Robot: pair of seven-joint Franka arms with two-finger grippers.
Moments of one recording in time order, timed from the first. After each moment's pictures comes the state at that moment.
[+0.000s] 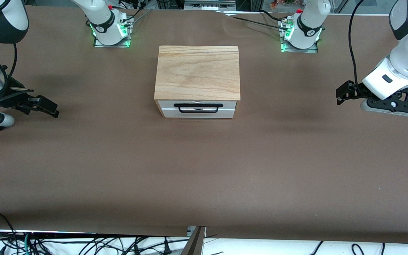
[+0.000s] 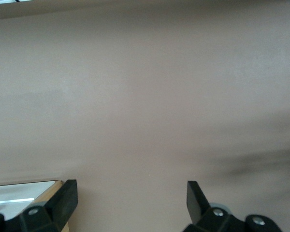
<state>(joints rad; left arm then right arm) -0.01 0.03 -0.10 -1.71 0.04 1.74 0.04 0.13 0.15 -0.07 -1.54 0.03 1.75 0.17</state>
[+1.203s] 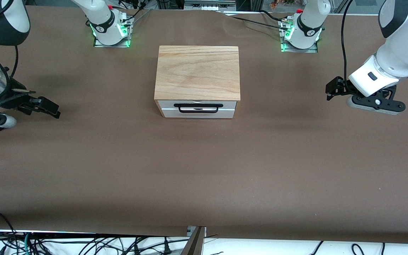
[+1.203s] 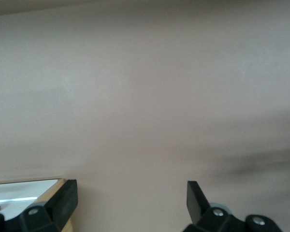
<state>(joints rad) -0.02 0.04 -0.14 -1.71 -0.05 1.71 0.04 0.13 0.18 -0.07 -1.54 0.08 1.75 0.17</state>
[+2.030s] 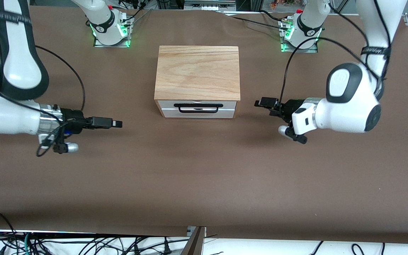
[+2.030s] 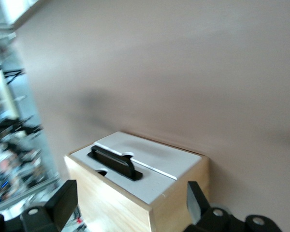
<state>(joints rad) -0.04 0.45 -0.22 -1.64 -0.76 1.72 0.26 0.13 0.46 -0.06 -1.56 0.89 1.72 -0.21</state>
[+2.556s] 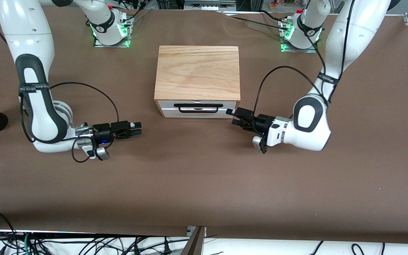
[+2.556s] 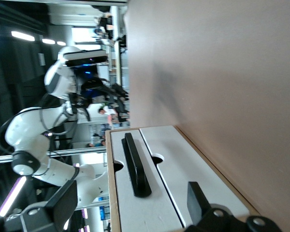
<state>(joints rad) -0.12 0.72 -0.23 -1.63 -1.21 1.80 0.73 0.11 0.72 -0.06 -1.65 1.33 1.57 -0.79</state>
